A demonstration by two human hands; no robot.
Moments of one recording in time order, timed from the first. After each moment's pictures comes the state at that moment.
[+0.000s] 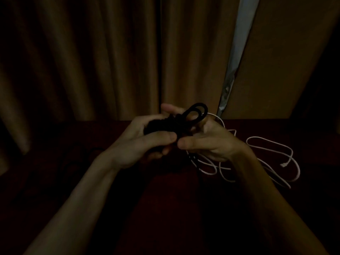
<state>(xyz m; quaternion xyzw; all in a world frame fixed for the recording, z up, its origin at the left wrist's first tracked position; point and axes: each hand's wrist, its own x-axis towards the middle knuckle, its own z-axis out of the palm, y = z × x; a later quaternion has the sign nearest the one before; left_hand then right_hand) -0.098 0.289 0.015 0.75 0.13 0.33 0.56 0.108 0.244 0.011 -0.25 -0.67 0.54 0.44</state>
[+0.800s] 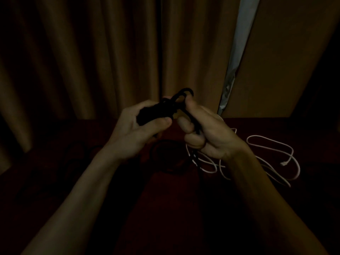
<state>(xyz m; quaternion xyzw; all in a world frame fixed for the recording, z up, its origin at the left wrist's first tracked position) -0.097 0.288 0.020 0.75 0.20 0.46 0.43 0.101 0.249 0.018 -0.30 -0.56 0.58 0.52</state>
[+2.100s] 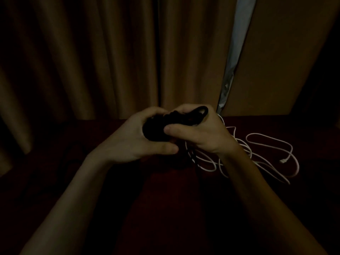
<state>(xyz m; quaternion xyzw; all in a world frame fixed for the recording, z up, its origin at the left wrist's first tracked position) -0.104 0.284 0.029 0.81 0.23 0.32 0.44 0.094 0.241 0.021 -0.38 -0.67 0.32 0.55</state>
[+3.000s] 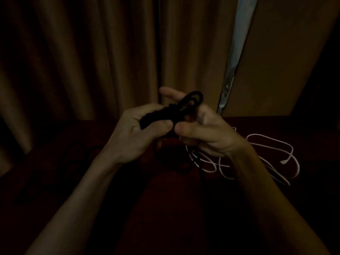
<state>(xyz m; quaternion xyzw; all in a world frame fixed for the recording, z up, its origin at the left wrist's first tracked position) -0.097 0.282 0.023 0.80 0.16 0.45 0.36 0.096 0.227 0.032 -0.25 -0.63 0.53 0.51</state>
